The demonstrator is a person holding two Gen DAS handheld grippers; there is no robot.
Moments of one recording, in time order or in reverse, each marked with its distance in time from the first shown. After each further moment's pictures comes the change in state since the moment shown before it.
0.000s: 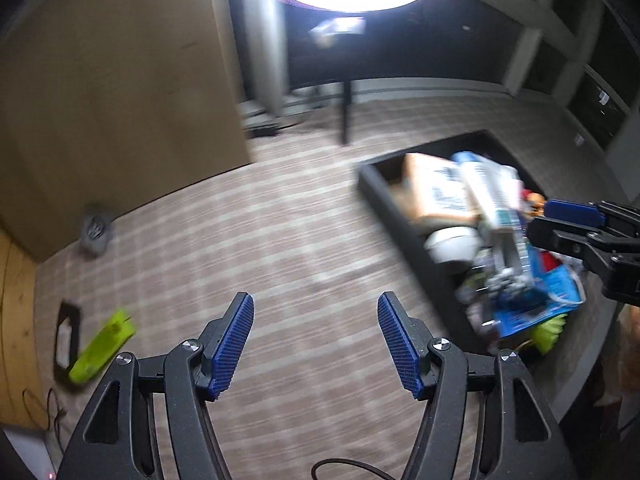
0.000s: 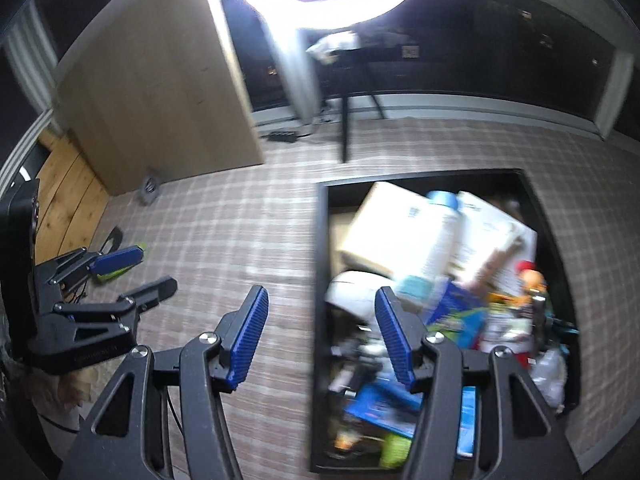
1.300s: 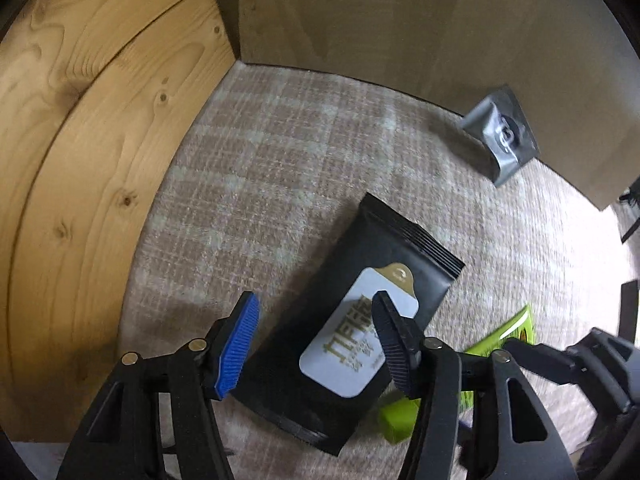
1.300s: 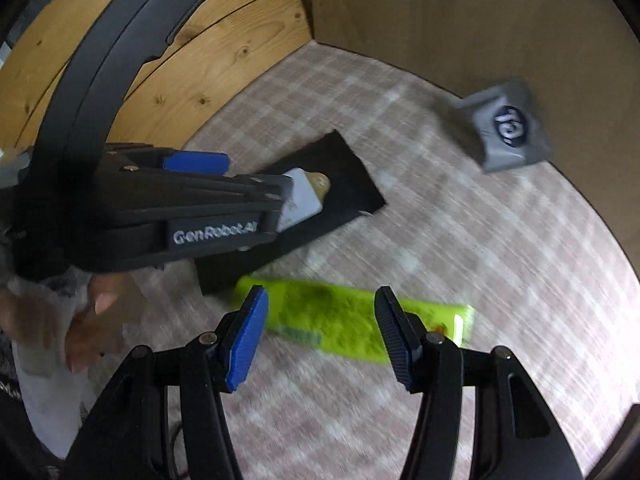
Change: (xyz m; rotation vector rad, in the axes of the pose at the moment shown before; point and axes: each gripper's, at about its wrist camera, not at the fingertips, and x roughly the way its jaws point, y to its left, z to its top) left arm 0.095 0.402 -0.102 -0.588 0.200 0.171; right arm 0.265 0.437 0.020 -0.597 0.335 0.295
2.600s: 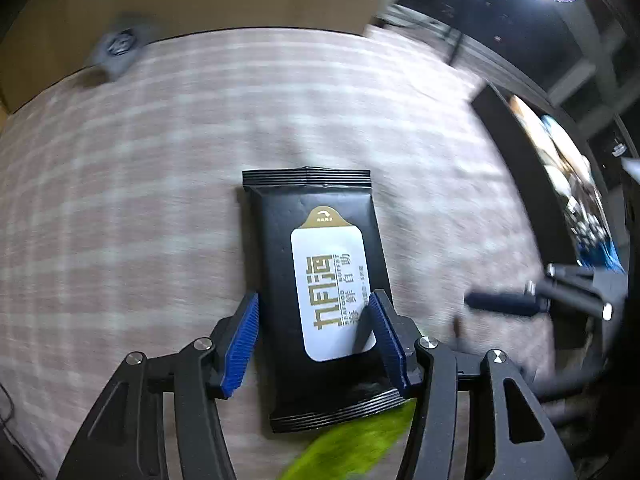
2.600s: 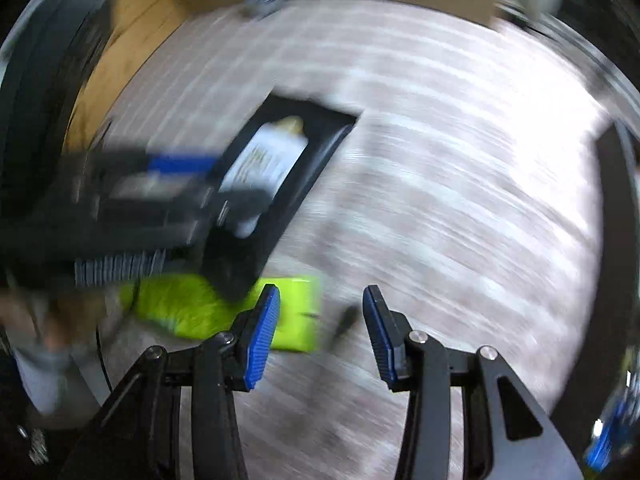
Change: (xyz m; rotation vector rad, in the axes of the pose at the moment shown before) left arm -0.006 -0.251 -0.205 0.440 0.035 -0.292; right arm -0.106 -0.133 -0.259 0.342 -0.011 -0.089
